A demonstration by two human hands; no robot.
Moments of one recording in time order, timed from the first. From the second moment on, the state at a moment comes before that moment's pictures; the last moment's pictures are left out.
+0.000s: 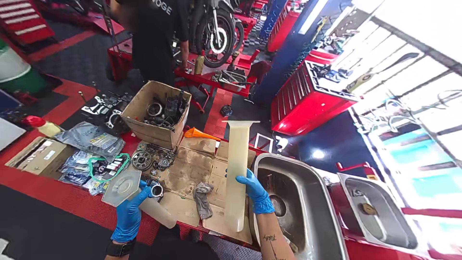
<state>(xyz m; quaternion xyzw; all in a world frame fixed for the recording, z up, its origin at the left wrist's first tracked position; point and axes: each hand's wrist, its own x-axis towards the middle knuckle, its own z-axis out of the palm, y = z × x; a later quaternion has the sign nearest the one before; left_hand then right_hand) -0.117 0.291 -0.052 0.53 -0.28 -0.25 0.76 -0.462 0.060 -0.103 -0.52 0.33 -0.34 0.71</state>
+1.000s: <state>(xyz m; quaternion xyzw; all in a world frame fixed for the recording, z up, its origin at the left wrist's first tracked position) 0.113 0.752 -0.065 0.66 0.03 0.15 0.74 0.096 0.446 0.018 -0.73 0.00 -0.17 0.67</state>
